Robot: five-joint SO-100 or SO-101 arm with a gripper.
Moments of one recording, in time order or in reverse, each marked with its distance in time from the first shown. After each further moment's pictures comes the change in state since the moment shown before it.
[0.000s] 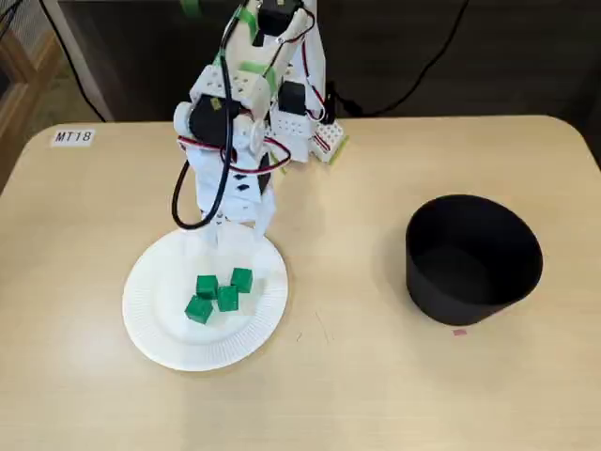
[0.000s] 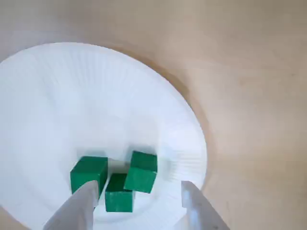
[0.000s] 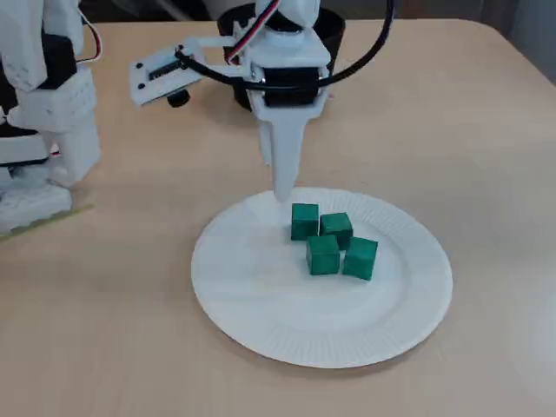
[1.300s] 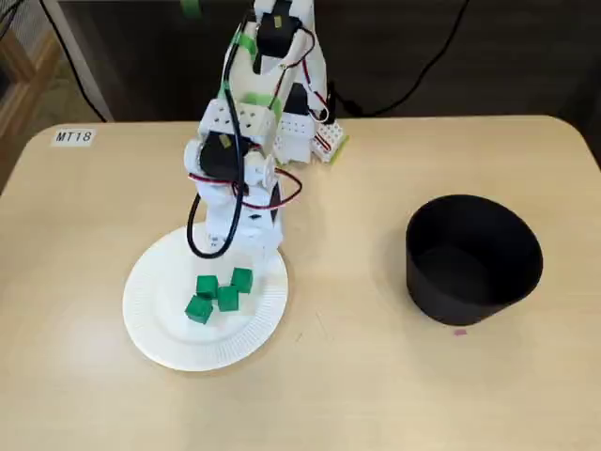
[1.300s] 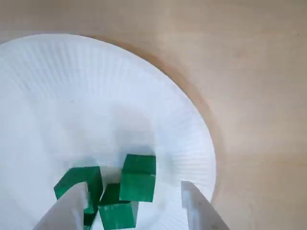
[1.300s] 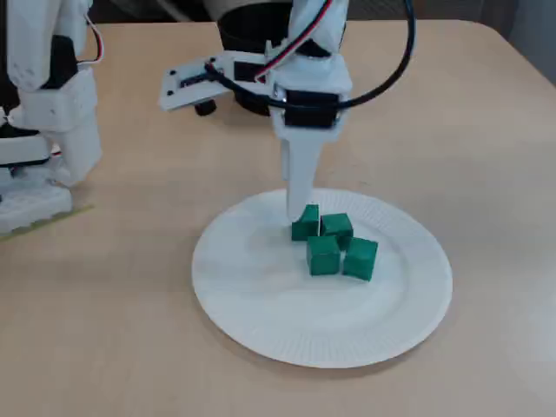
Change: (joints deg) arm -1.7 -11.8 -9.2 0.0 9.3
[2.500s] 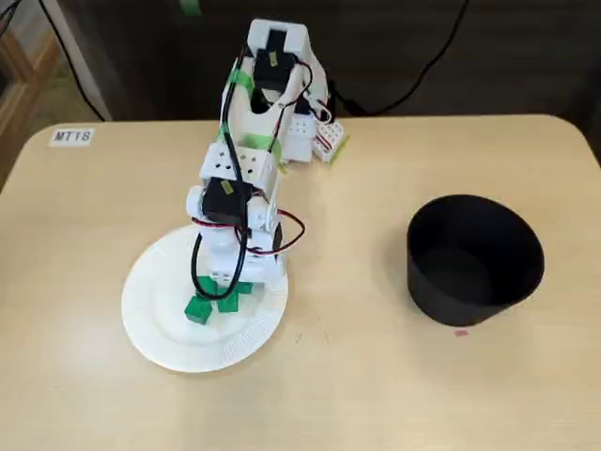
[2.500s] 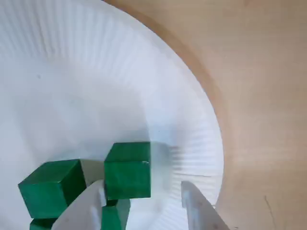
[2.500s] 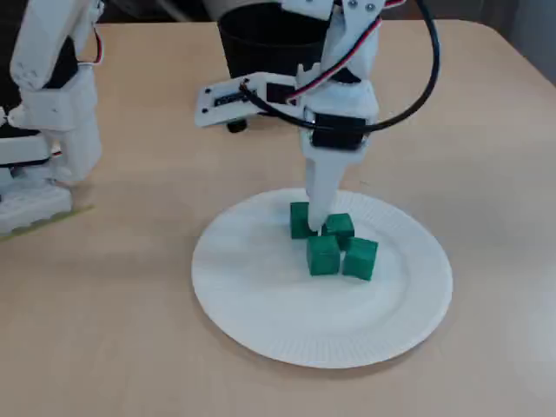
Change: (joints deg) arm -2.0 -12.0 -11.2 0.0 5.2
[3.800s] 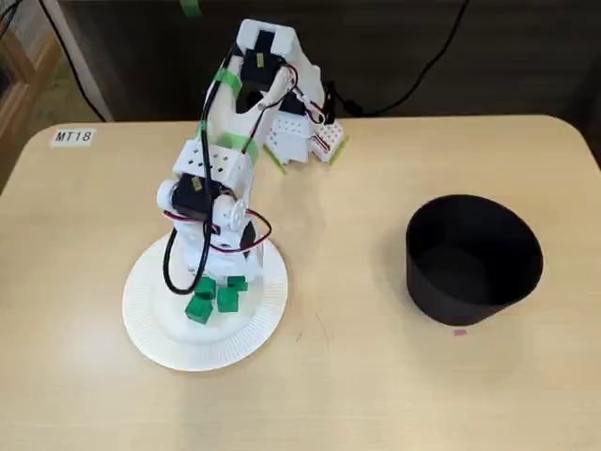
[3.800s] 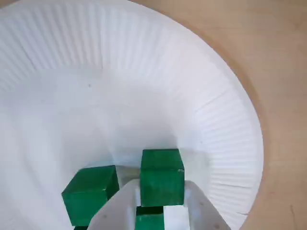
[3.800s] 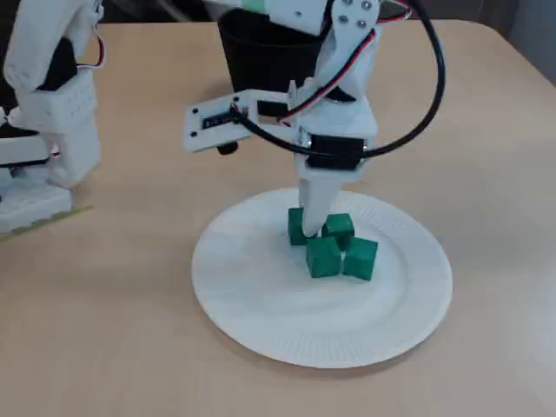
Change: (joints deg) arm 6.0 0.4 0.0 0.0 -9.0
